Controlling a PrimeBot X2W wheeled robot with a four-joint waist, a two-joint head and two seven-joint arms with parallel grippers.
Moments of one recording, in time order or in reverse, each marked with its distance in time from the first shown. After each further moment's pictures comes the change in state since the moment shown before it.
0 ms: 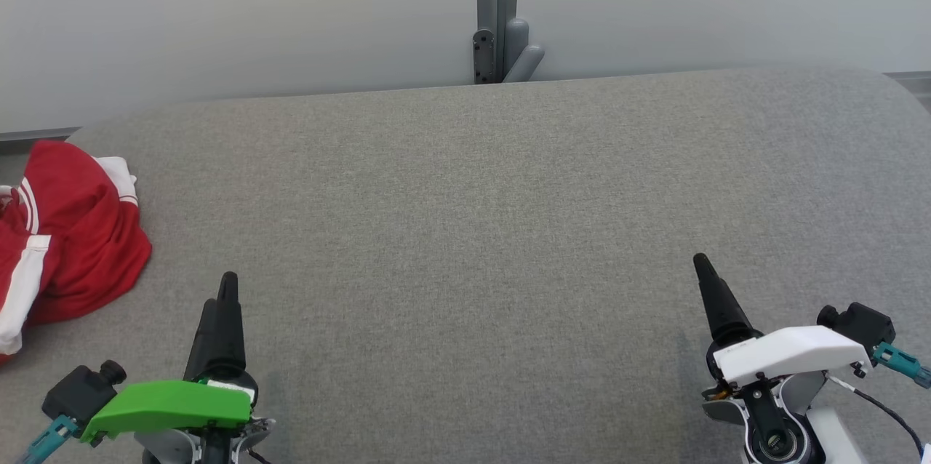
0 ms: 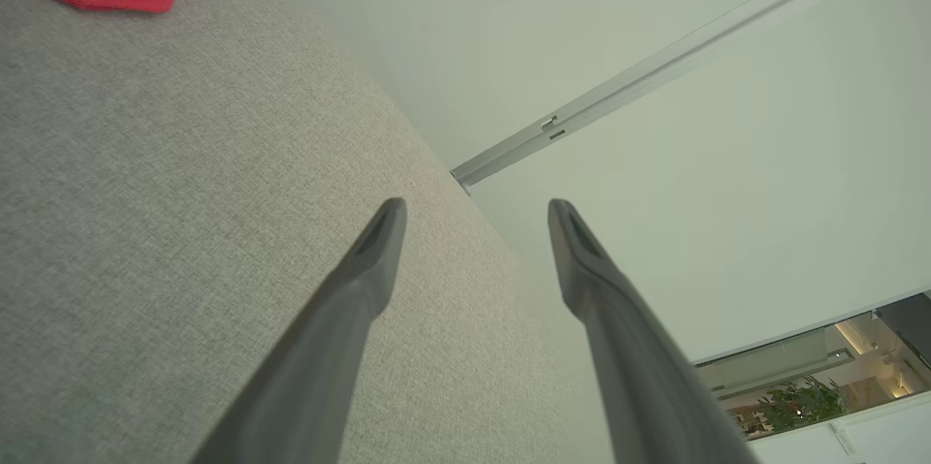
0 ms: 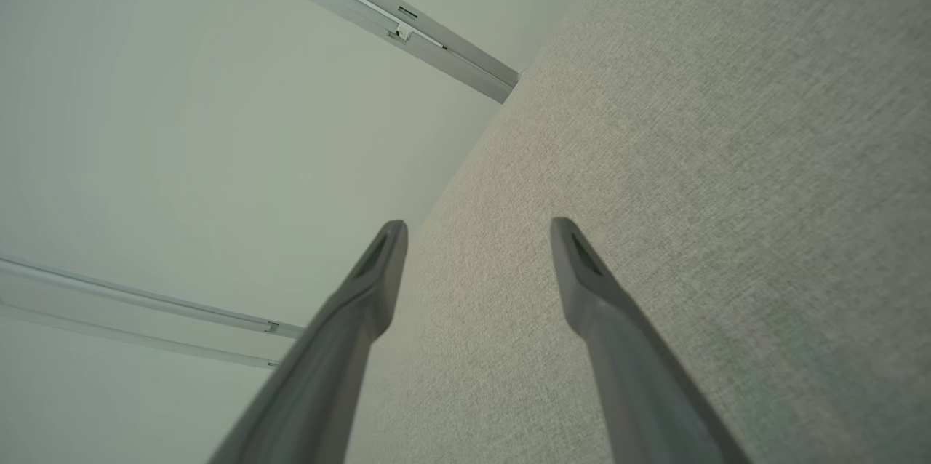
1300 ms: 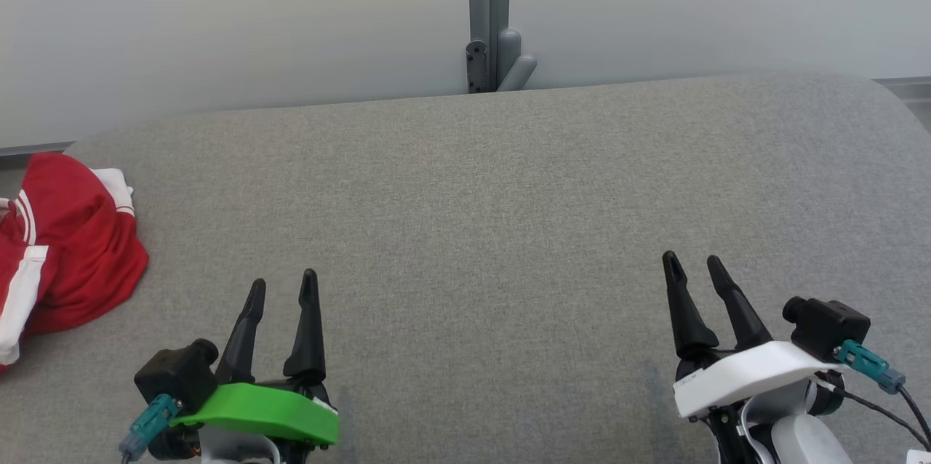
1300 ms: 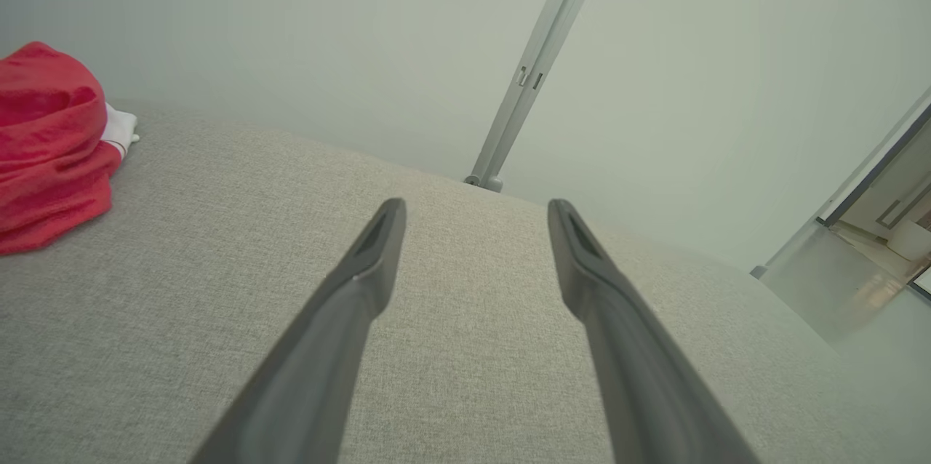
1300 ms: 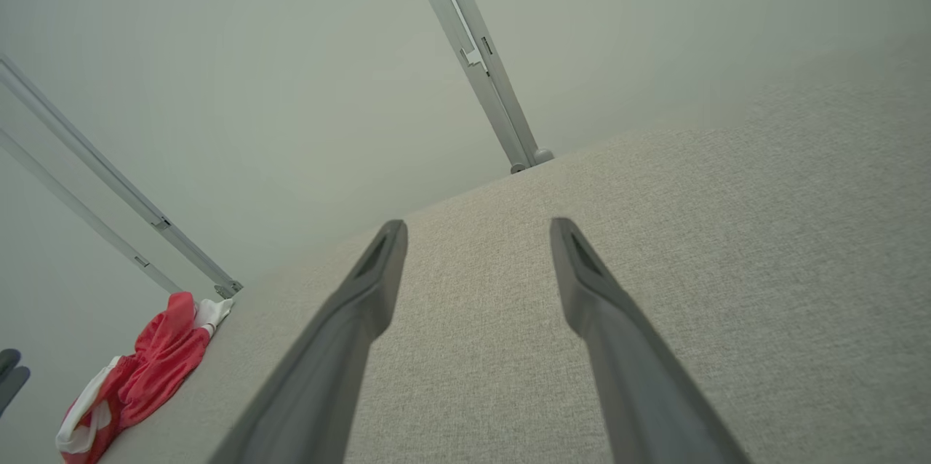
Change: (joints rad) left arm 0.031 0.004 -0.174 -0.085 0.608 0.065 -0.122; right arm 0.071 -0.005 0.084 -0.159 -0.590 0.000 -0.126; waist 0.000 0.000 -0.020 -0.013
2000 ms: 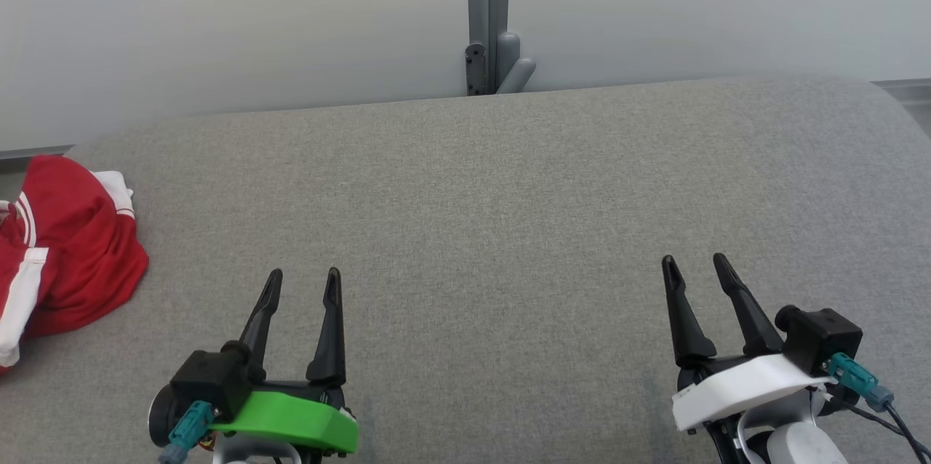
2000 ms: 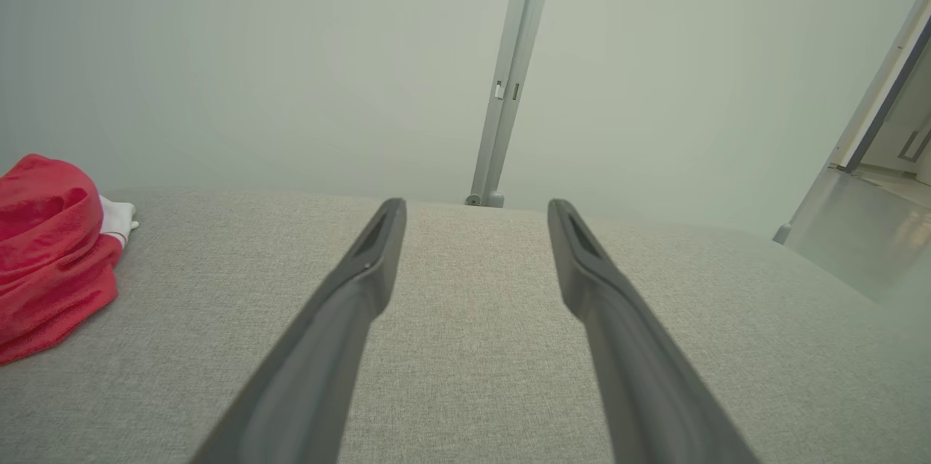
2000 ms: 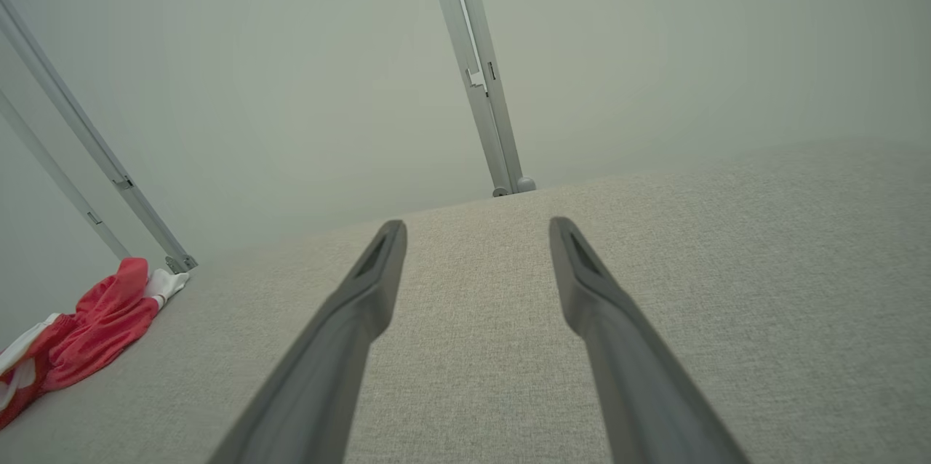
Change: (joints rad) left arm 0.009 0.002 -0.043 -0.032 0.190 0.005 -0.045; right arm 0.024 -0.002 -0.001 -0.027 -0.191 0.000 -0.052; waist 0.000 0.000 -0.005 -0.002
